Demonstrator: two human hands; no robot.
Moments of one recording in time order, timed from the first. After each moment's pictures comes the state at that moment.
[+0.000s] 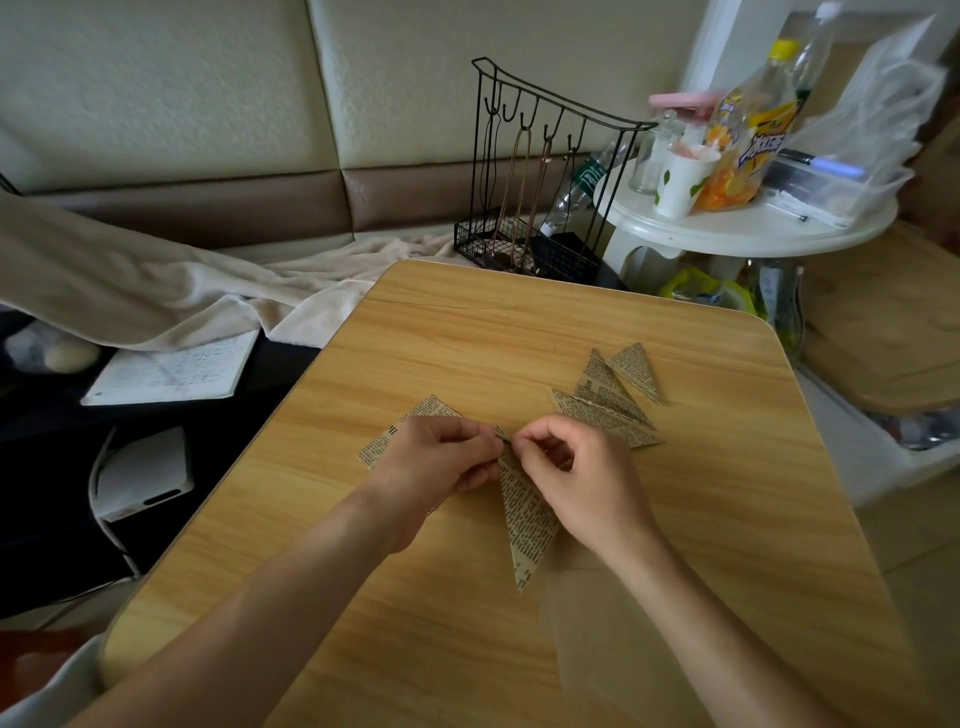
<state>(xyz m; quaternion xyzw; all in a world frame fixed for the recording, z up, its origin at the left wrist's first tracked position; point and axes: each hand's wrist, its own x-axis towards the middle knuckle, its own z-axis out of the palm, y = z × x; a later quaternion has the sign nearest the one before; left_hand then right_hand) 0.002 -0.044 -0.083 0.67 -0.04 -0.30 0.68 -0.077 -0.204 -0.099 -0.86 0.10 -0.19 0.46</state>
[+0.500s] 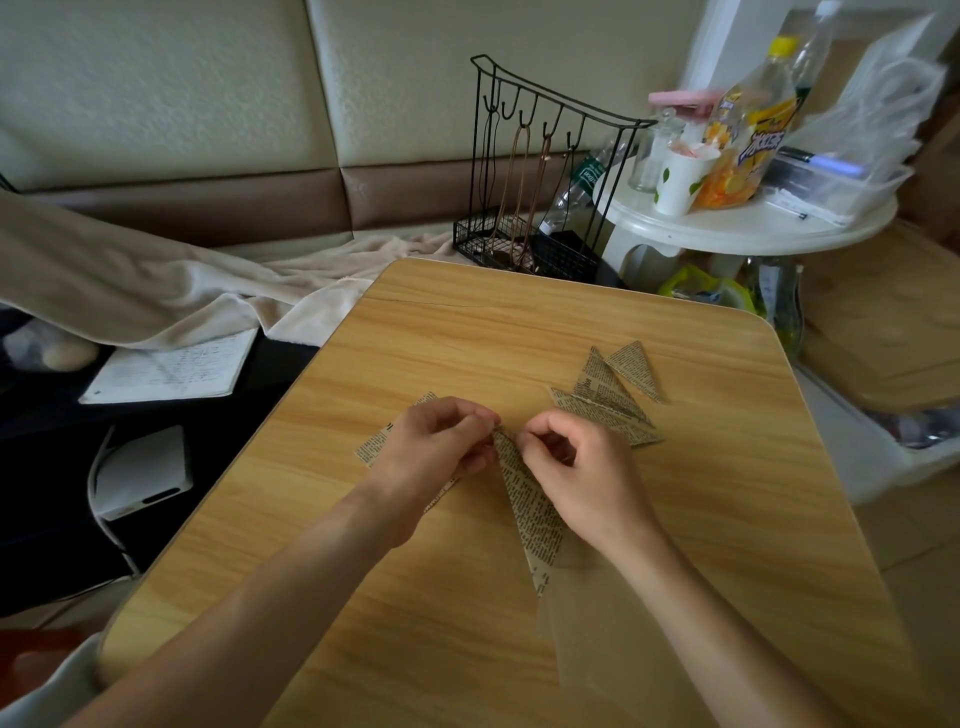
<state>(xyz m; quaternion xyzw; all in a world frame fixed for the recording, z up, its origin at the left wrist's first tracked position) 0.002 -0.046 -0.079 0.68 -0.06 -0.25 0.68 -0.079 -0.204 -0.092 -0.86 0.09 -0.18 0.47</state>
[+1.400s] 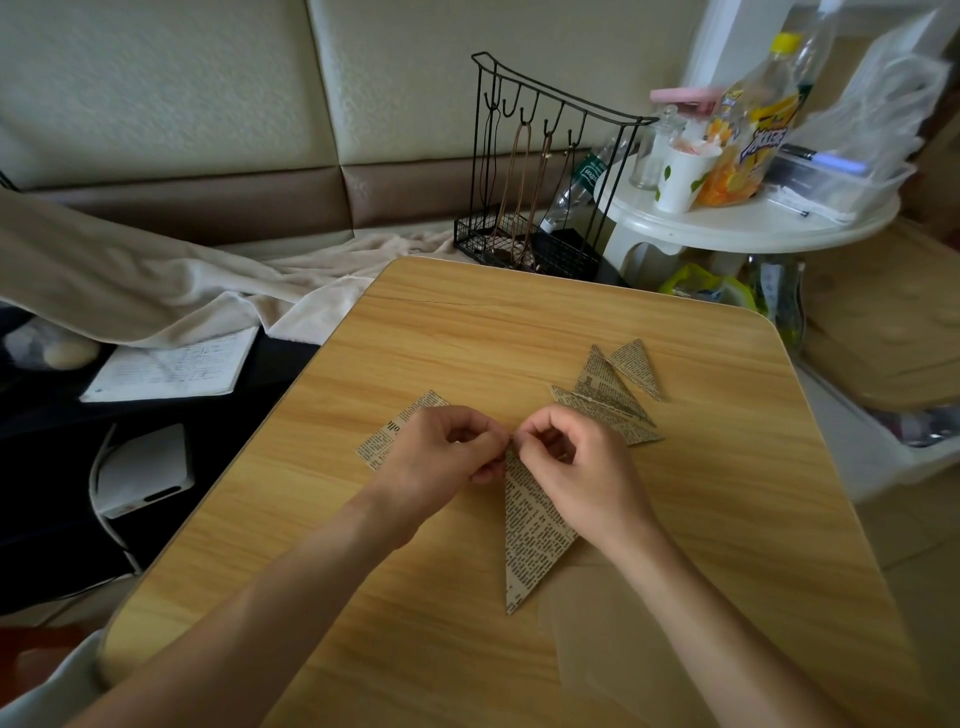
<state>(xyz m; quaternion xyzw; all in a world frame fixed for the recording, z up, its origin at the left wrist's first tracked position) -0.001 -0.045 -0.082 0.73 -0.13 -0.25 0.62 -0.078 -0.202 -0.092 -0.84 0.09 -0.18 0.50</state>
